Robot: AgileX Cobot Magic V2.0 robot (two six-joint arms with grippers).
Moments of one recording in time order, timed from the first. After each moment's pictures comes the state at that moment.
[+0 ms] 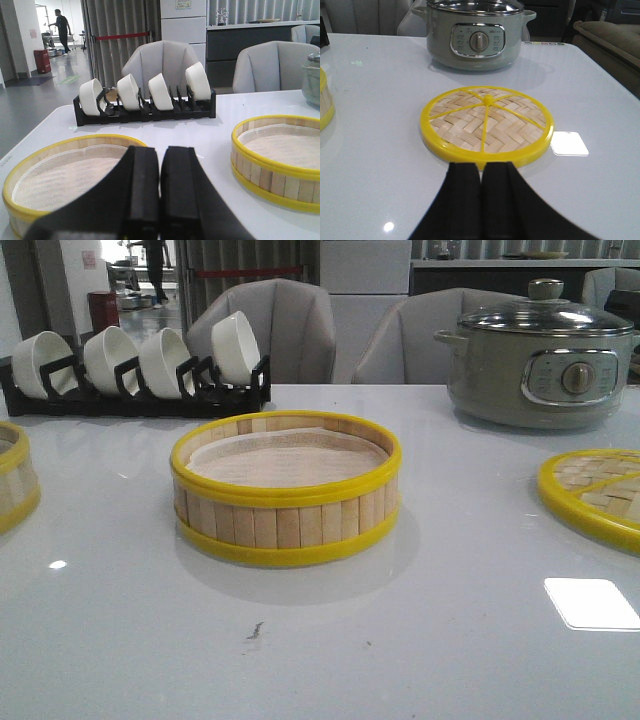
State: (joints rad) left arm -0.14 0.00 0.01 0.06 0.04 -0.04; right arm -0.11 -0.01 0.03 0.03 0.19 -0.02
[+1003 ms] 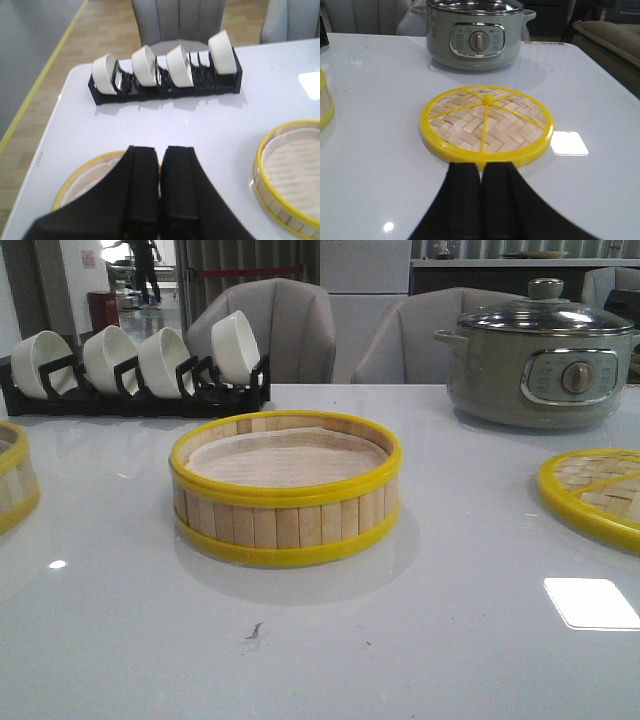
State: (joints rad) left arm -0.14 0.97 -1.15 0.13 0.70 -0.04; right arm -0.11 -0.01 0.03 0.03 0.19 -0.02
